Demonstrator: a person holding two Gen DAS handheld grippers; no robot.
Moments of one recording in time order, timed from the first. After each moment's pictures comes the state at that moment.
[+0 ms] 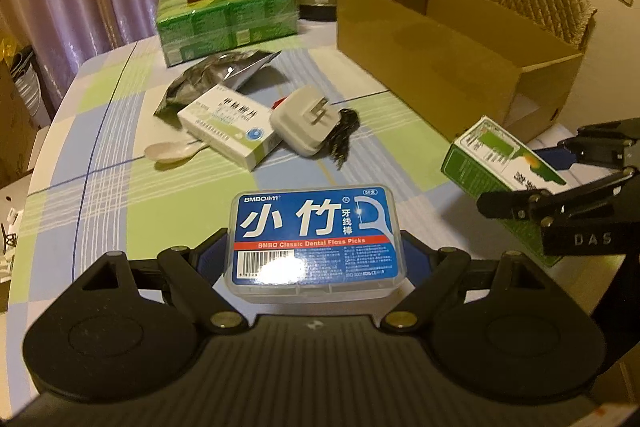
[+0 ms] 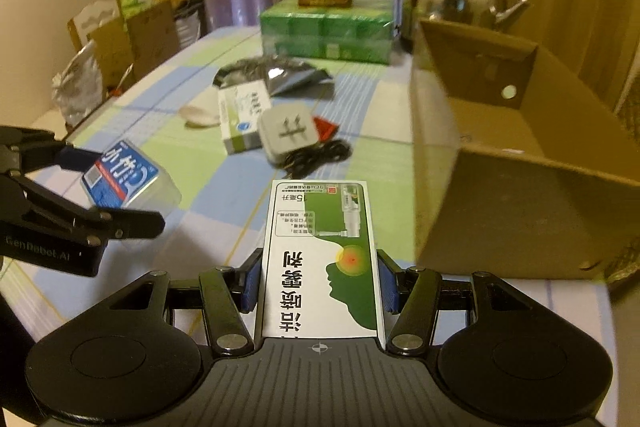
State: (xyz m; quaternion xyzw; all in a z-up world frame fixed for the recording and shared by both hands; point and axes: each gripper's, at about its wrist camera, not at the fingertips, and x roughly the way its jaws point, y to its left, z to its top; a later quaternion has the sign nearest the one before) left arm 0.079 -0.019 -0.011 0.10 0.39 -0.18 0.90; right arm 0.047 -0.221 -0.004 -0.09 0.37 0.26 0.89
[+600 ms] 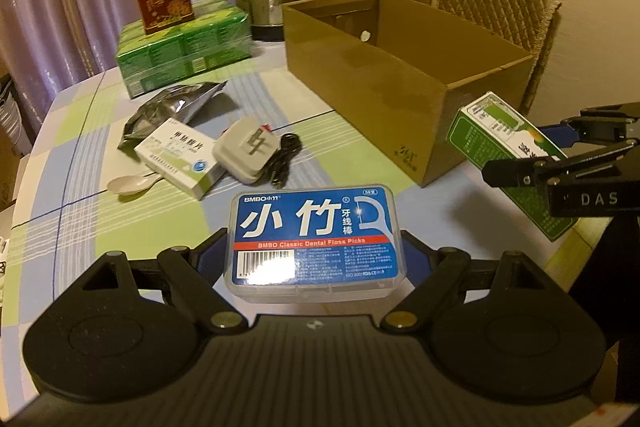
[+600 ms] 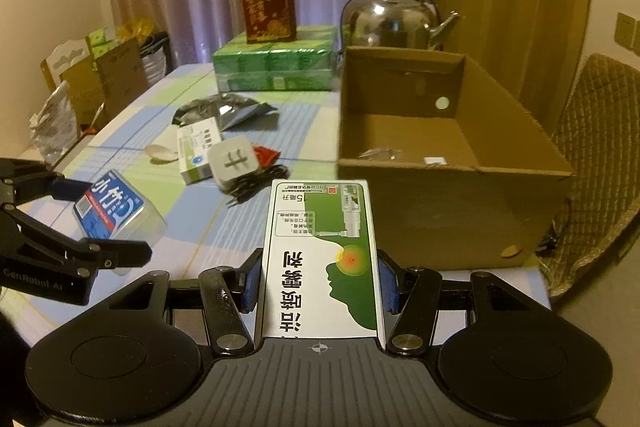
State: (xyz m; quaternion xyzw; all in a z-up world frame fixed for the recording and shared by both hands) left arm 0.061 -0.068 0.009 0.11 0.37 -0.22 0.90; right arm 0.034 -0.280 0.030 -0.06 0.34 0.22 0.91
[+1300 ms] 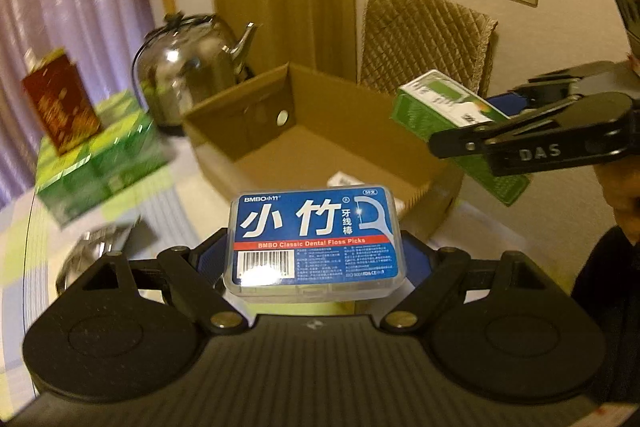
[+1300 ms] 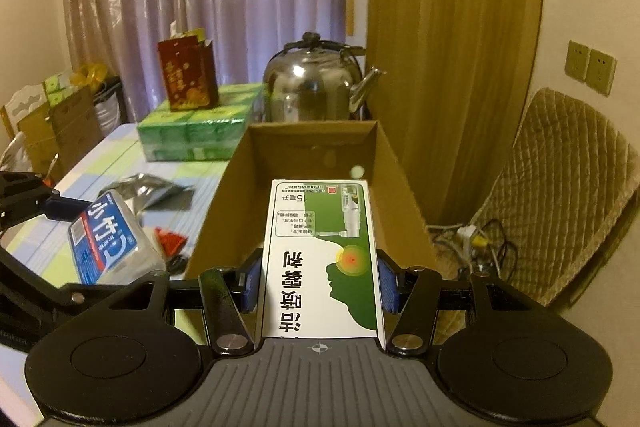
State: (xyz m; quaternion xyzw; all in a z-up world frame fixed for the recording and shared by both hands) left arm 0.124 -0.184 0.063 0.17 0.31 -0.32 0.88; right arm 0.131 -0.353 0.096 -0.05 0.30 0.17 0.94
